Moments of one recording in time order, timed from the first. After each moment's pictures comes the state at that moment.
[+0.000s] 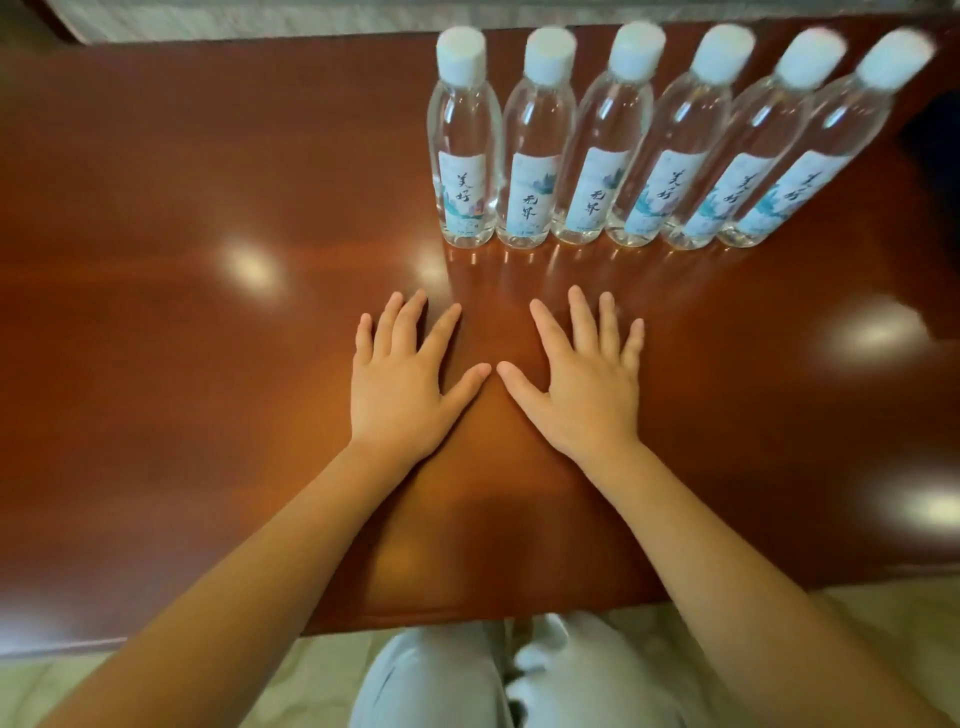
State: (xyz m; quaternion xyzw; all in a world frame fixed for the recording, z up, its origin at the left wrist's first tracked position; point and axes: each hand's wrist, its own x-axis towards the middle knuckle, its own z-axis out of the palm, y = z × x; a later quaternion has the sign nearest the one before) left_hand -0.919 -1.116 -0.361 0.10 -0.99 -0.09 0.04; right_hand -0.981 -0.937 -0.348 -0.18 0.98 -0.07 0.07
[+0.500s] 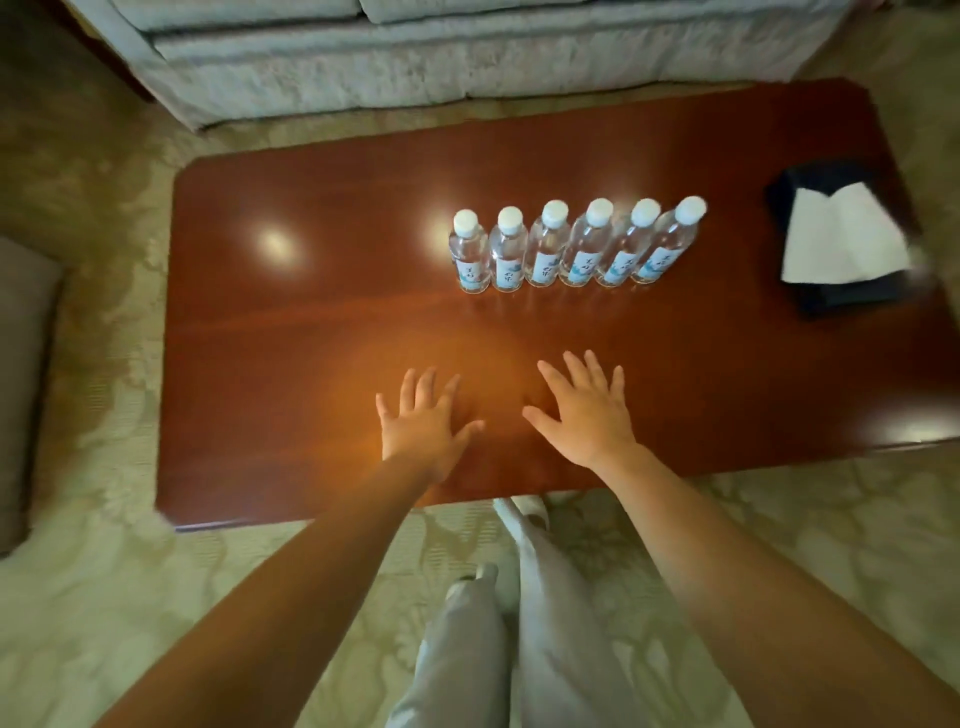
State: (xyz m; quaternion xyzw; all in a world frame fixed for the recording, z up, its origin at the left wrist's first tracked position) left_hand -0.849 -1.089 -0.154 0.15 -0.94 -0.10 -0.30; right_hand -0.929 -0.892 -0.148 -0.19 0.94 -0.04 0.29
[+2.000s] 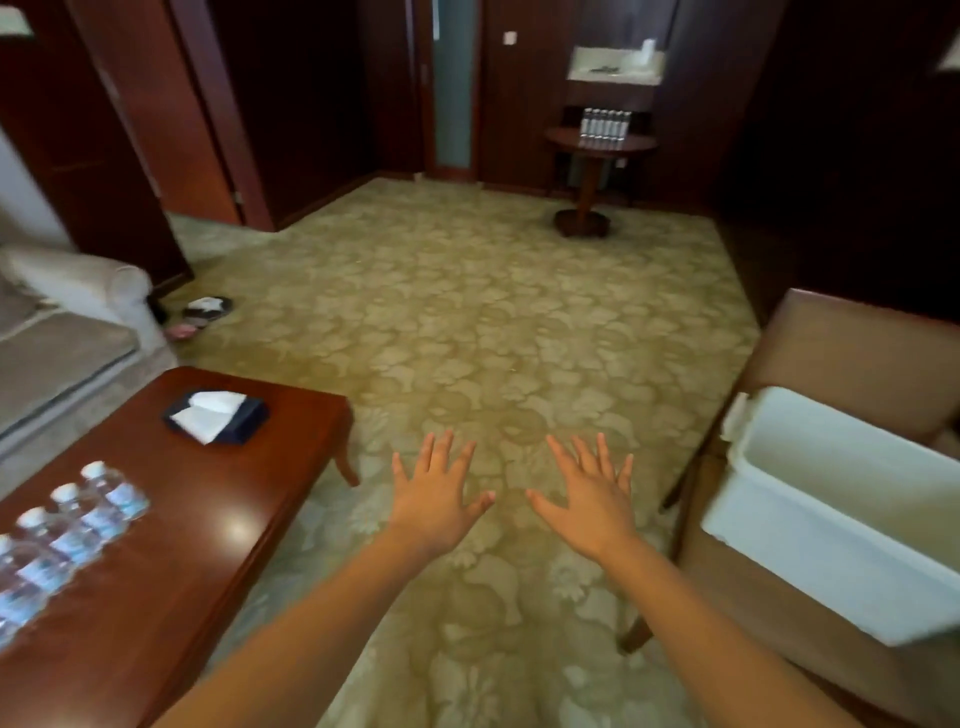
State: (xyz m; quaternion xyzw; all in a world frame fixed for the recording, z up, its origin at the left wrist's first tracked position) left_hand -0.452 -0.670 0.160 -0.52 -0.85 -0.03 -0.10; right_hand -0.279 -0.558 0.167 0.44 0.89 -0.14 -0.05
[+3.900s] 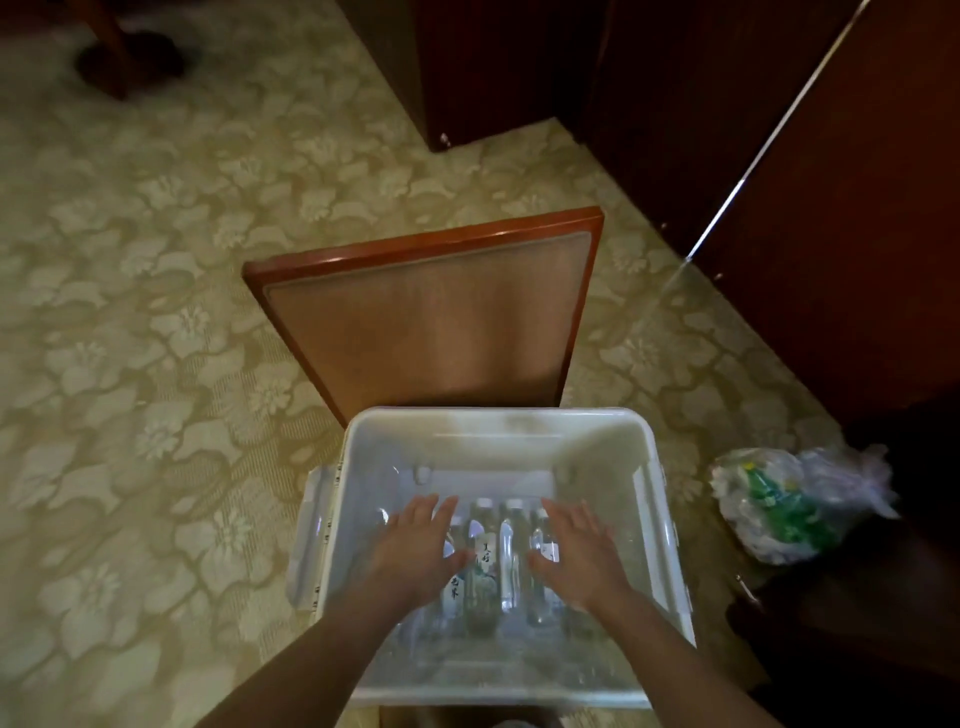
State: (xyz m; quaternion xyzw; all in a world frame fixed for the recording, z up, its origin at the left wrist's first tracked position) left_hand -0.030 0.011 -0.017 -0.74 -0.58 0.19 -0.29; right_hand 0.198 -0.025 -0.029 0.70 0.59 -0.39 0.07
